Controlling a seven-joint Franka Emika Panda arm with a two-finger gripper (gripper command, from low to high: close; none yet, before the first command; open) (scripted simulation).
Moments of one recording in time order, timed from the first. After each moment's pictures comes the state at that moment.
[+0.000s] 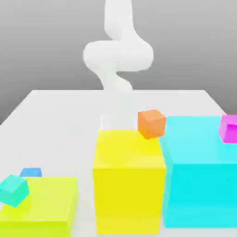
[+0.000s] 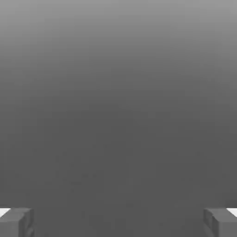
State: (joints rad) arm 0.04 -0.73 -0.08 -2.31 0.04 2.30 0.73
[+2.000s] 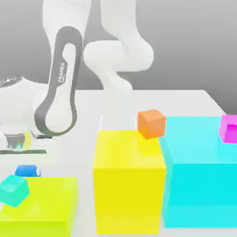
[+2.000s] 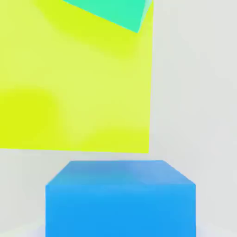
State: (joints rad) arm 0.07 0.22 -0.70 -2.65 0.40 2.79 -0.24
